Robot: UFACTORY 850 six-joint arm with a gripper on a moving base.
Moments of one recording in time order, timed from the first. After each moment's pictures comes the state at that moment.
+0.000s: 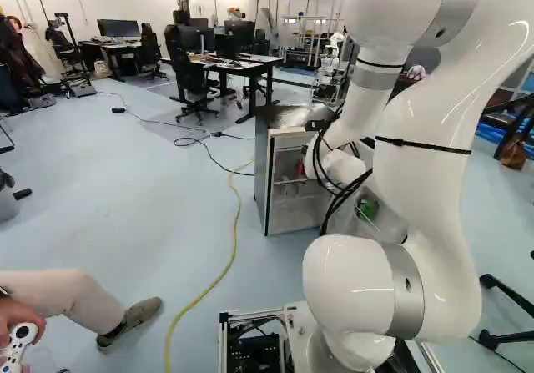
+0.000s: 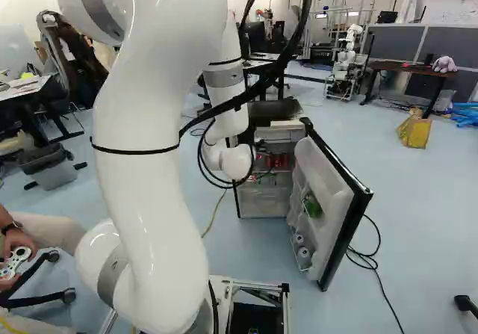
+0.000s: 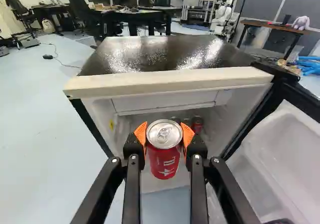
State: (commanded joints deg) arm -17.4 -21.6 -30.6 -13.6 61.1 1.0
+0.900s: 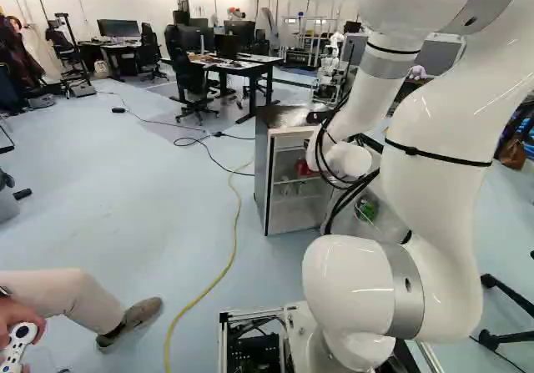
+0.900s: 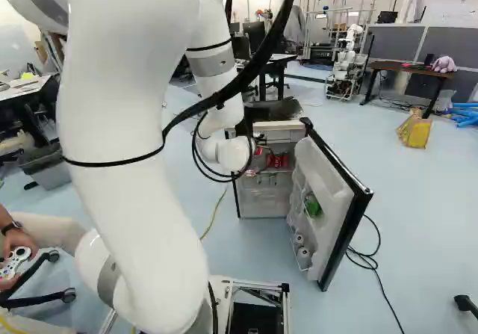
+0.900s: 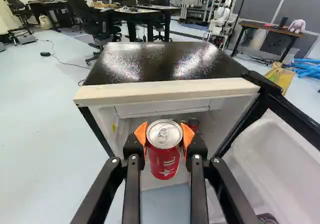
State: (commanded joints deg) arm -17.4 -13.9 -28.8 -13.6 53.6 1.0
